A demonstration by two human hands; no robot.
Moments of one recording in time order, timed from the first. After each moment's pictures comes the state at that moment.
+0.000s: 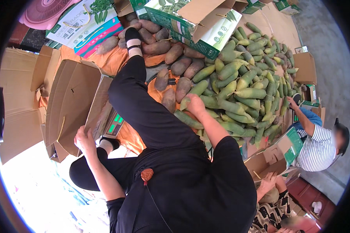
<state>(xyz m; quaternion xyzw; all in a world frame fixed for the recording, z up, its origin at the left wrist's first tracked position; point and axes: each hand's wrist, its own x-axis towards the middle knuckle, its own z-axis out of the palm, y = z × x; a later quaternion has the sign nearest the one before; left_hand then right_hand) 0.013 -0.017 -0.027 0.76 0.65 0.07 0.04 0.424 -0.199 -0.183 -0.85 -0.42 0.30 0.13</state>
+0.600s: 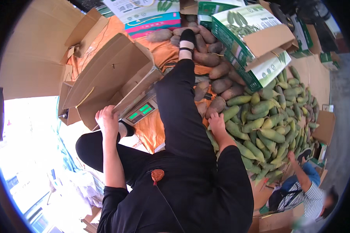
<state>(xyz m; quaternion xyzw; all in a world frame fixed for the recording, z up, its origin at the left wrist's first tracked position) 0.019 -0.021 -0.019 0.73 0.68 0.06 0.05 0.412 -0.186 -0.234 -0.60 -0.74 0.10 -0.28</state>
